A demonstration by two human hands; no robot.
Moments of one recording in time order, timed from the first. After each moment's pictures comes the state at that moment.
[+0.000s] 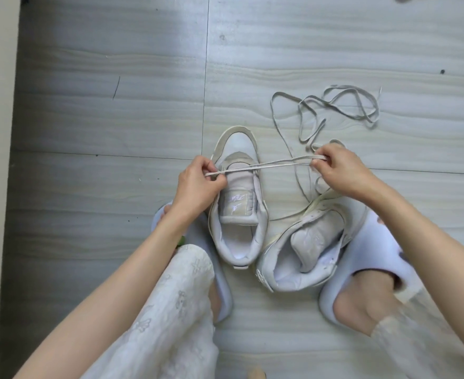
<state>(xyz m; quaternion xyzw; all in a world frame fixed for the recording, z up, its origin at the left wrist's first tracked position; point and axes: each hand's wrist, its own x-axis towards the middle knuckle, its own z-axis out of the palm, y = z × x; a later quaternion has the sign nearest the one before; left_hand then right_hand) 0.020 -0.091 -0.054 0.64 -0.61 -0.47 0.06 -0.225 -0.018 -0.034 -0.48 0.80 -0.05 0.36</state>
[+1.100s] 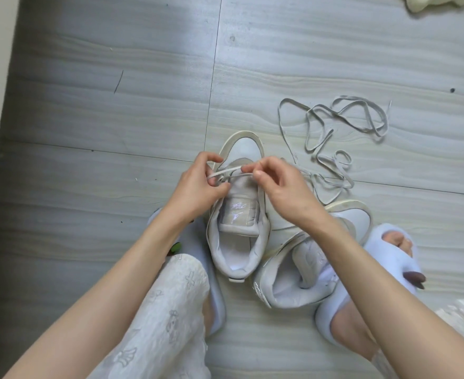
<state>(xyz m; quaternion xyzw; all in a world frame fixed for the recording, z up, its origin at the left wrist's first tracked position) 0.024 -0.096 -0.056 0.58 -0.63 -0.52 0.08 -0.128 -0.036 -0.025 -0.39 0.69 -0.31 0.53</state>
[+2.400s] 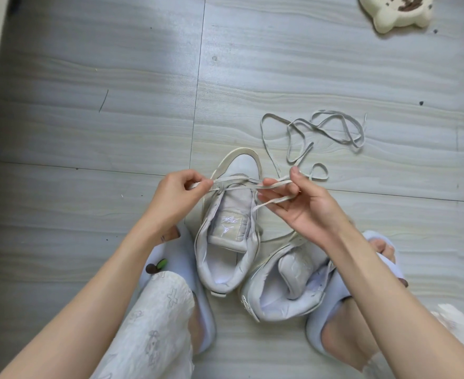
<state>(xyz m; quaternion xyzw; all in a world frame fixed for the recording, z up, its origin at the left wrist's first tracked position) 0.026 -0.111 -0.055 0.59 -0.62 -0.52 0.05 -0.177 -0.015 -0.019 0.08 0.48 -0.54 0.69</state>
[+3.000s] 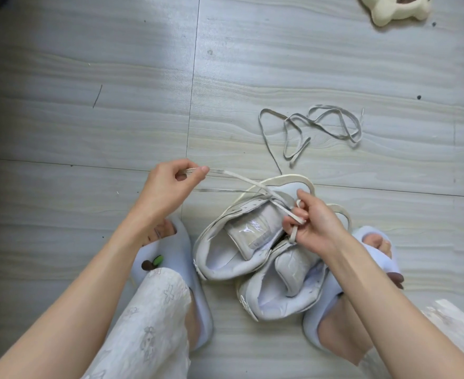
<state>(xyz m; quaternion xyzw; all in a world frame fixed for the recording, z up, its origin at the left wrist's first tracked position) 0.029 -0.118 -0.043 0.57 -0.64 -0.51 0.08 -0.178 0.004 -0.034 0.26 0.61 -0.48 0.58</state>
